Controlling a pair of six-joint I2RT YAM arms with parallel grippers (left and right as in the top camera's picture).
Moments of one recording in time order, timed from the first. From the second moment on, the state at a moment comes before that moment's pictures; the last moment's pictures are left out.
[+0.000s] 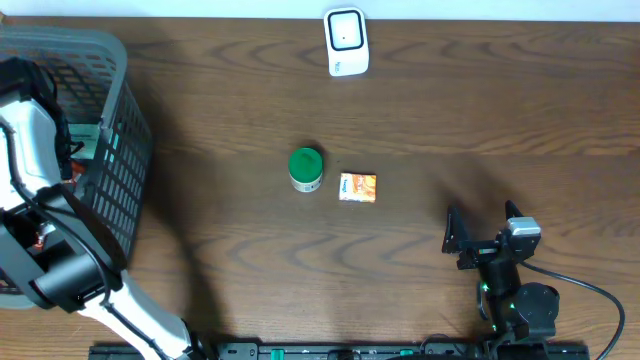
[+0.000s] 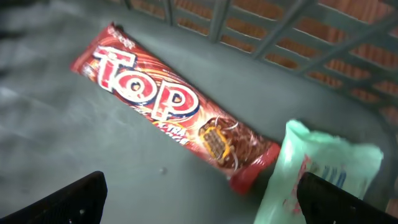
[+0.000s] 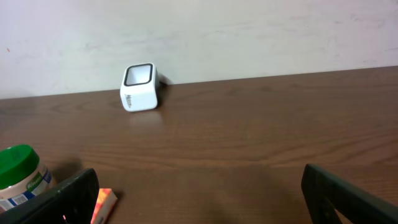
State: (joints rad) left arm 0.52 2.01 1.69 -1.06 -0.42 -1.33; right arm 0.05 0.01 0.01 -0.07 -0.07 0.15
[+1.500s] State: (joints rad) left arm 0.58 2.11 1.68 -1.07 -0.22 -1.20; right arm 0.05 0.01 0.01 -0.07 -0.07 0.15
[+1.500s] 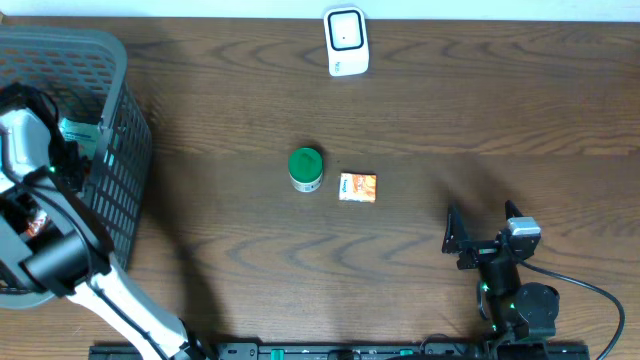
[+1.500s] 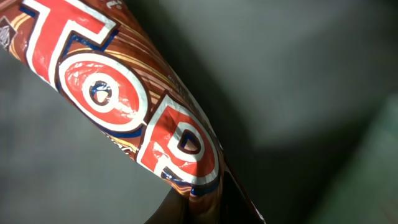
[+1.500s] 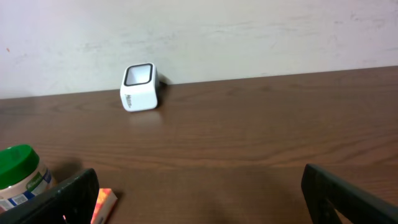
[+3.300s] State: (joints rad) left arm -0.77 2.11 1.67 -0.82 0.22 -0.42; right arm 0.05 0.01 0.01 -0.07 -0.07 0.15
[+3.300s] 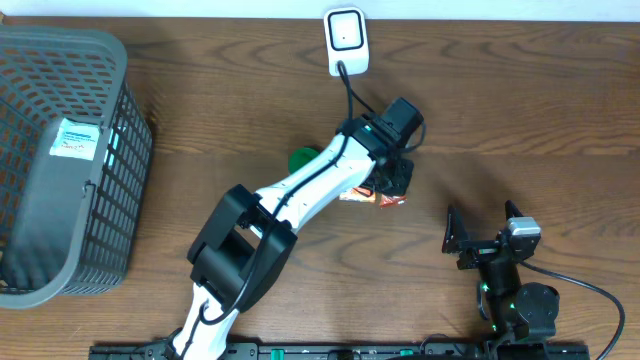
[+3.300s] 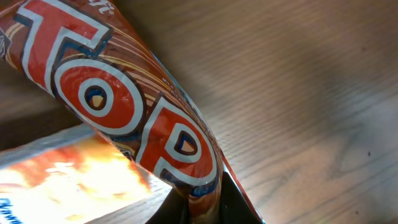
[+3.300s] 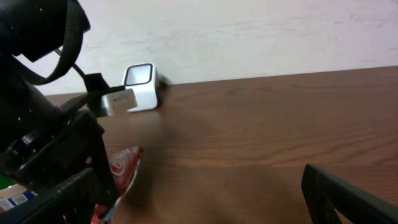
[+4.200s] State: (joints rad) left arm -0.65 2.11 1.67 -1.03 0.87 -0.29; right arm 0.05 0.01 0.01 -0.07 -0.07 0.15
